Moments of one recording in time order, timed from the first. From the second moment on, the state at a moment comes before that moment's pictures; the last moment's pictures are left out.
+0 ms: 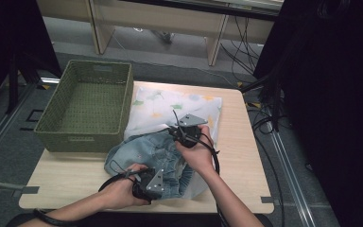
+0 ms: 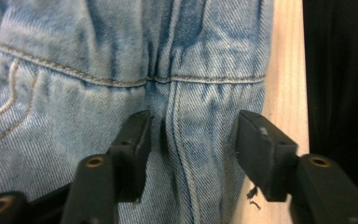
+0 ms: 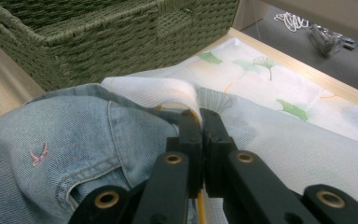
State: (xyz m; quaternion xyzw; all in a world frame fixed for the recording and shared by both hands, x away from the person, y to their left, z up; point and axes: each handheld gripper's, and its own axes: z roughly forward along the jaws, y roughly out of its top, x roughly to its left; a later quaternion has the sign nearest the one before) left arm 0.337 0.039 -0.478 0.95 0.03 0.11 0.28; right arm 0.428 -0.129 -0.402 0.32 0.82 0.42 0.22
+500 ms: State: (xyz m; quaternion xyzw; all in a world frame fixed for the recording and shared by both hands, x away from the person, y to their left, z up) left arm 0.341 0.043 -0.476 0.95 0.06 0.09 0.29; right arm 0.427 -0.128 -0.402 0.33 0.82 0.42 0.22
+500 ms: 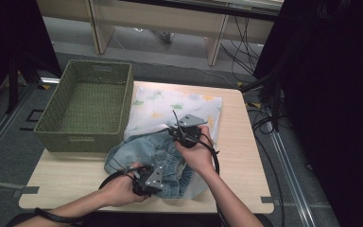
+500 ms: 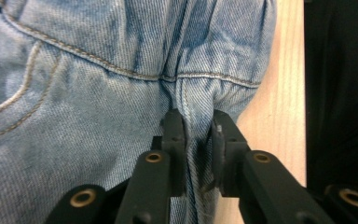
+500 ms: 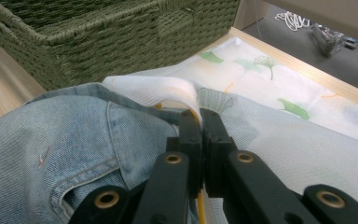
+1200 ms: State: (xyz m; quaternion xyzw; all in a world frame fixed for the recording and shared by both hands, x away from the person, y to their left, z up) left arm 0.351 0.056 -0.421 0.91 0.11 0.13 0.37; right arm 0.424 -0.126 -0.399 0.32 0.82 0.42 0.22
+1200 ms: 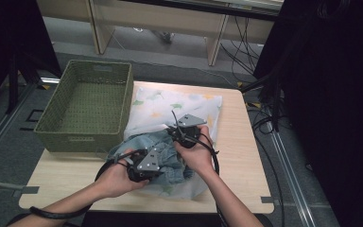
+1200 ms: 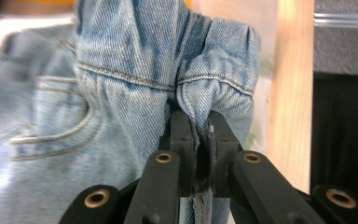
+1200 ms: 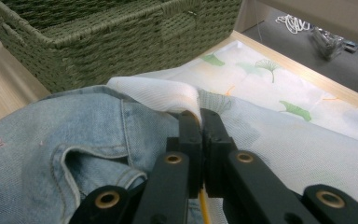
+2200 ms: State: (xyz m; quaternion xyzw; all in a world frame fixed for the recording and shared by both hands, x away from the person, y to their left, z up) left arm 0.379 0.065 -0.378 0.89 0.15 0.18 0.38; right arm 0.412 -0.120 -0.378 0.31 0.81 0.45 0.23
